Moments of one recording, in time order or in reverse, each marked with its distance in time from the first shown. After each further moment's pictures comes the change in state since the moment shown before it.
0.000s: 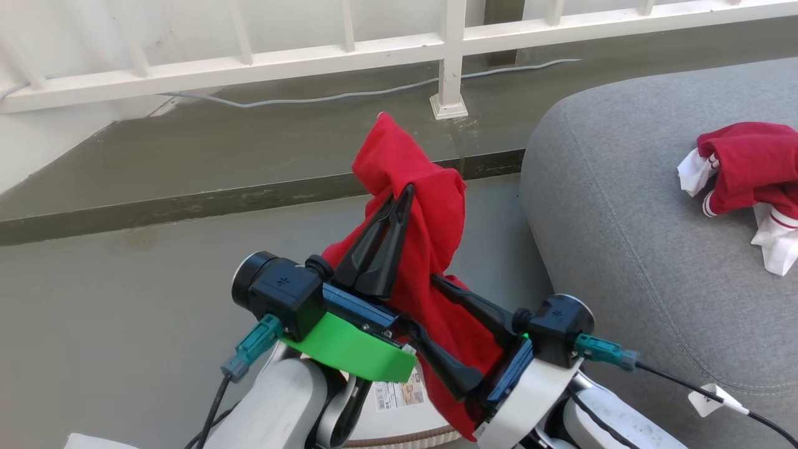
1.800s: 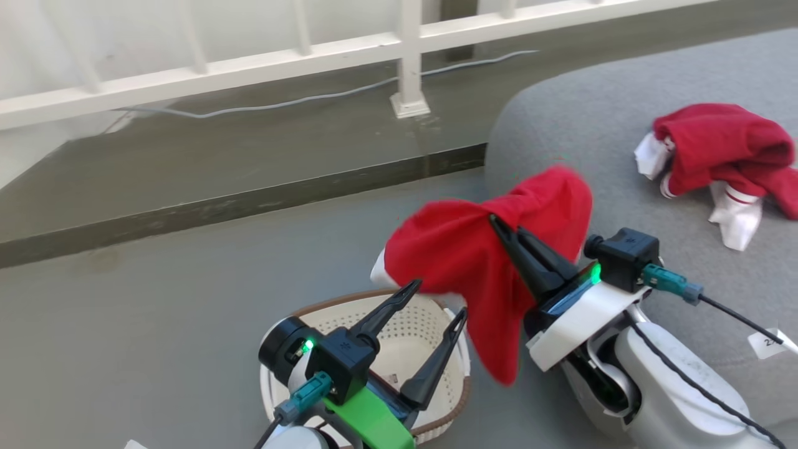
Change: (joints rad) left arm 0.090 0.118 -0.158 0.012 0.046 -0.062 0.114; right arm -0.112 -0.046 -0.145 0.162 0.058 -0.010 -0.055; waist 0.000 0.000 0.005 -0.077
